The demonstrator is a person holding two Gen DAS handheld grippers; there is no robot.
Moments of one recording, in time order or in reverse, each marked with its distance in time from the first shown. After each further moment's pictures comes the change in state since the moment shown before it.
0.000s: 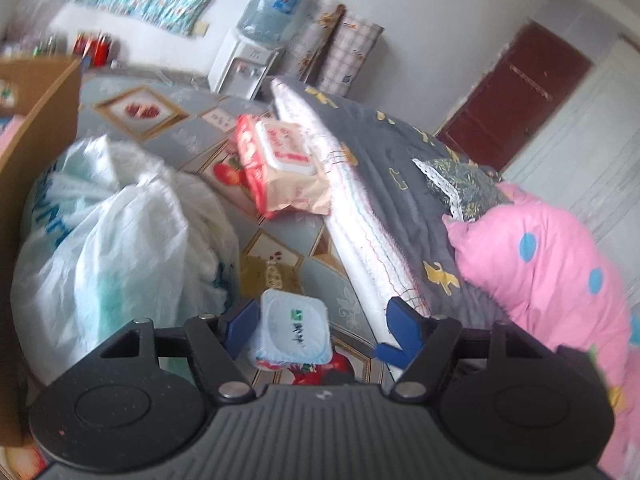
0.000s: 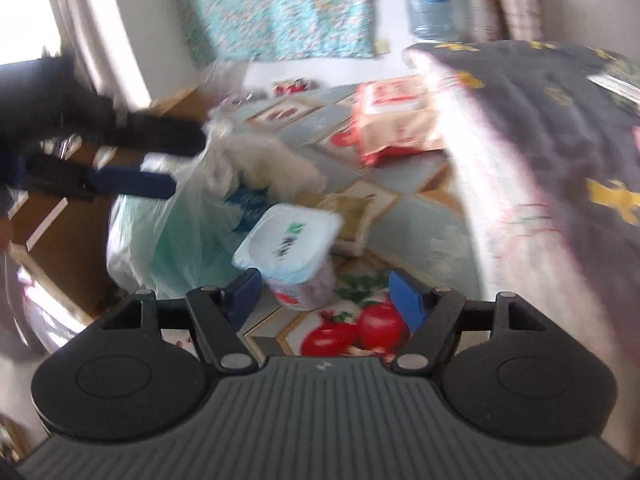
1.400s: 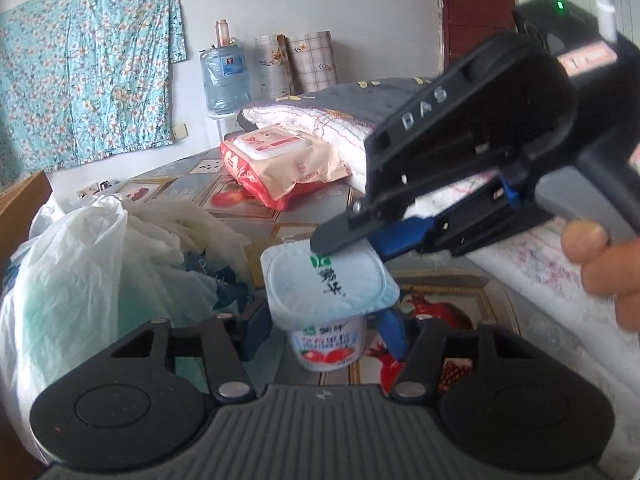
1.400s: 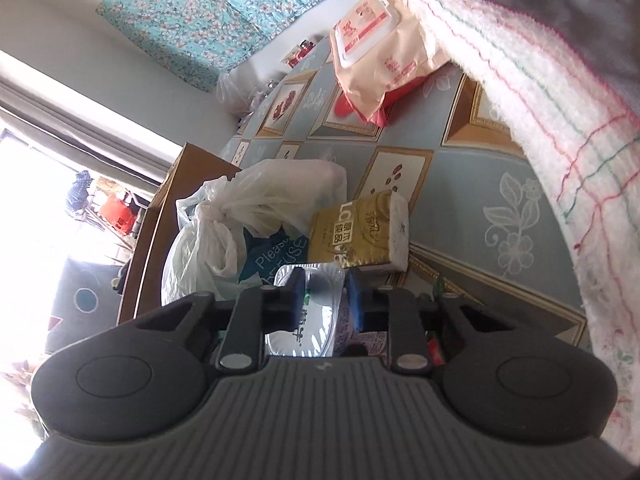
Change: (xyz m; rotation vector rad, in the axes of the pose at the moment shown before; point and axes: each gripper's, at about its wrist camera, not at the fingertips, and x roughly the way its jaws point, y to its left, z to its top) left arm 0.082 -0.023 -0.091 0.514 -0.130 0.258; right arm 0.096 -0.056 0.033 0.492 0.217 0.336
